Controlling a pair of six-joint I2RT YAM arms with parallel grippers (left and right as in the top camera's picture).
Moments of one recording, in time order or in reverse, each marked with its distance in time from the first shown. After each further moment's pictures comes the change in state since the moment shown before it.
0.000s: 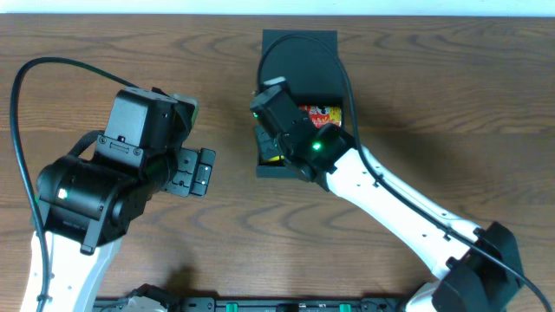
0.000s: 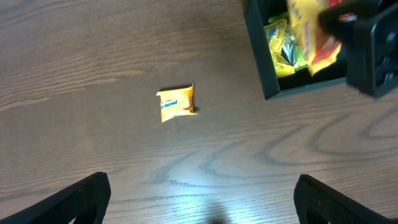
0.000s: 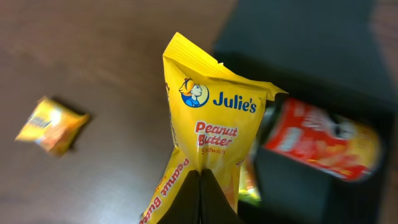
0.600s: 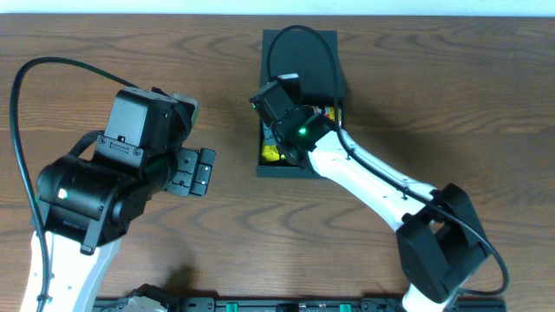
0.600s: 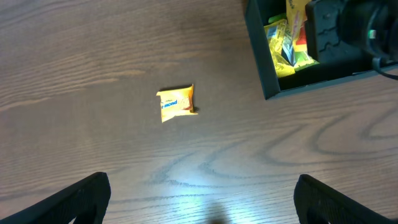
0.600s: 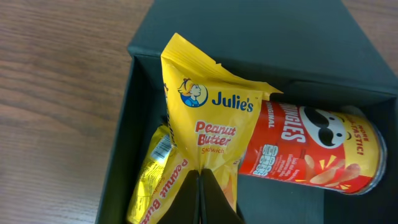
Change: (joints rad) left arm 0.000 0.000 0.000 0.000 0.000 0.000; right arm -0.056 0.186 0.002 0.097 0.095 0.100
